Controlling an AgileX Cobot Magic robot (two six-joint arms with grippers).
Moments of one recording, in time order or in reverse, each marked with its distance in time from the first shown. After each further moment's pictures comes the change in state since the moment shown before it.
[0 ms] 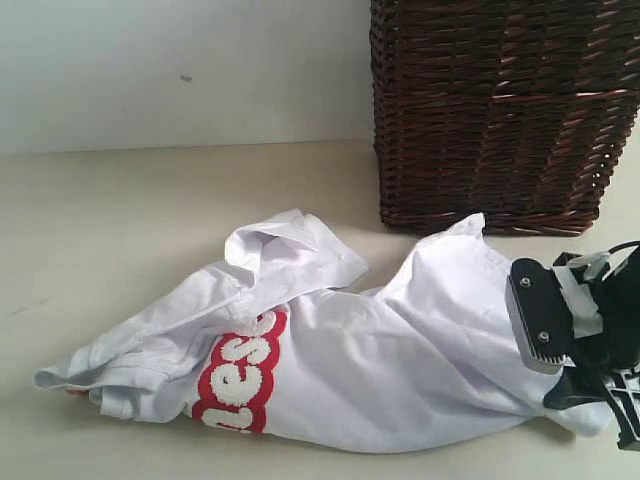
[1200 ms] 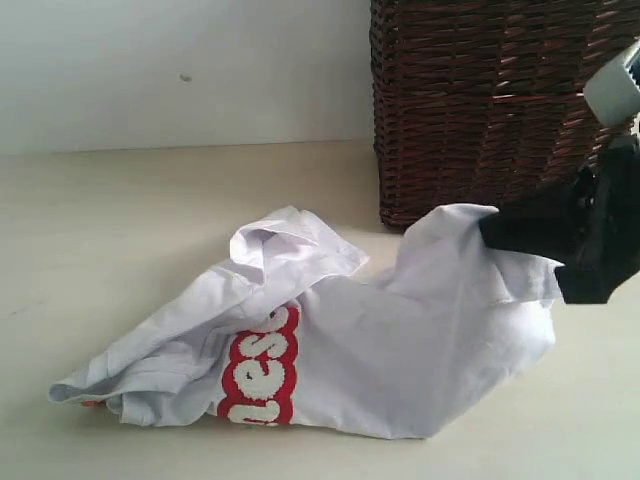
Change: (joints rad) left arm 0.000 0.000 0.000 0.000 0.000 0.000; right arm -0.086 -0.456 0.018 0.799 0.244 0.159
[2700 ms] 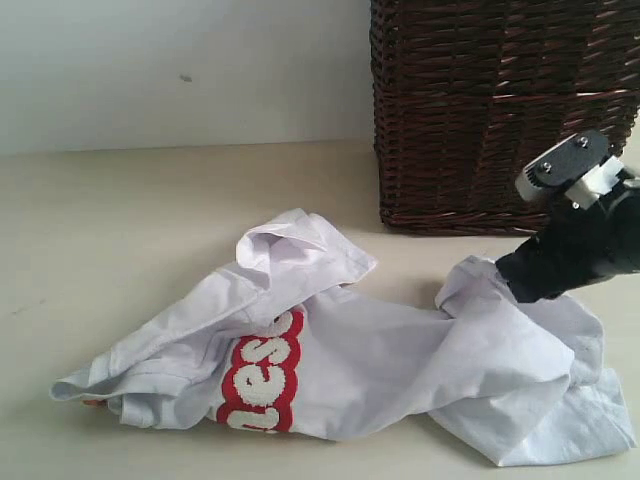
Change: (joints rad) left arm 0.000 0.000 0.000 0.000 0.000 0.000; right arm 0.006 0.422 -0.006 0.321 -0.583 -0.417
